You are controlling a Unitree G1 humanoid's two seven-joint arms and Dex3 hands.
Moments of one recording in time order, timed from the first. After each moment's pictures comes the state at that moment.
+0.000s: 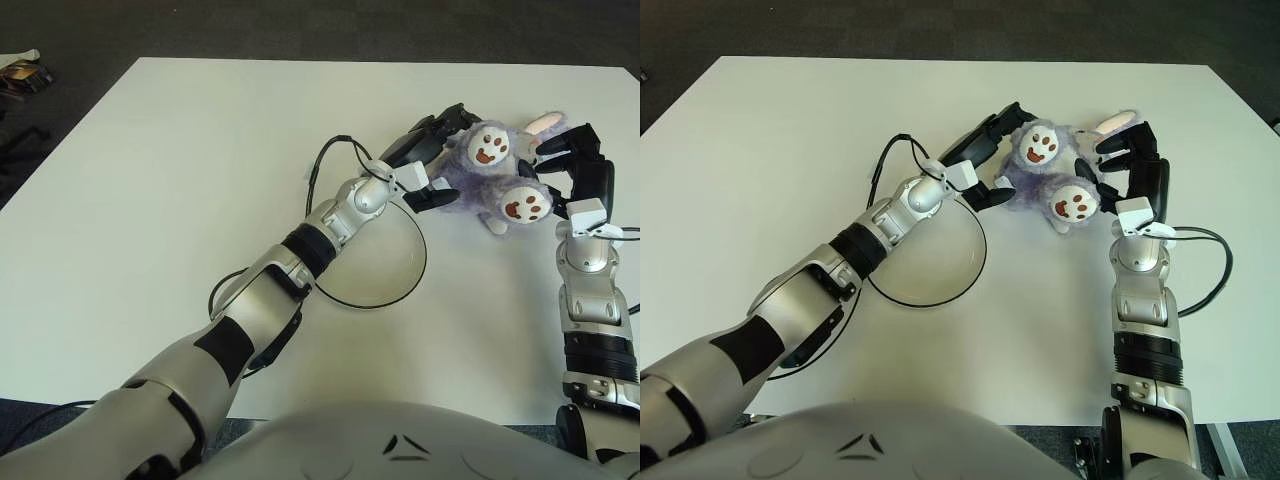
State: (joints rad) left arm -0.86 -0.15 -0.54 0.76 0.24 -0.41 0.06; right arm -0.15 -0.40 -0.25 0.06 -0.23 -0.15 -0.17
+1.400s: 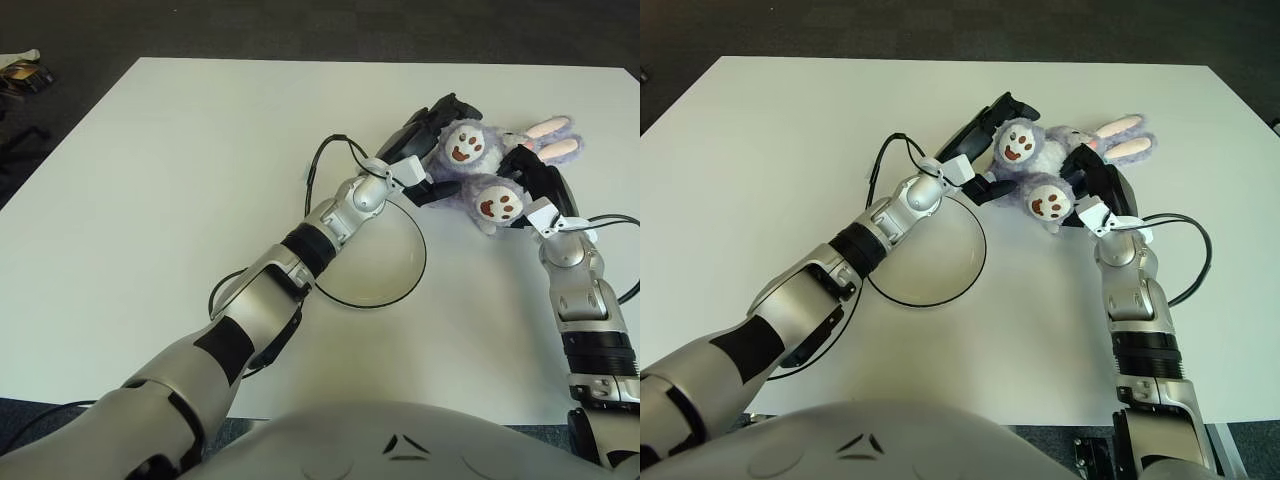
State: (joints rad) left arm -0.86 -0.15 -0.53 0.76 0.21 -0.41 0.12; right arm -0.17 -0.46 -0.08 0.04 -0.41 0.05 0.01
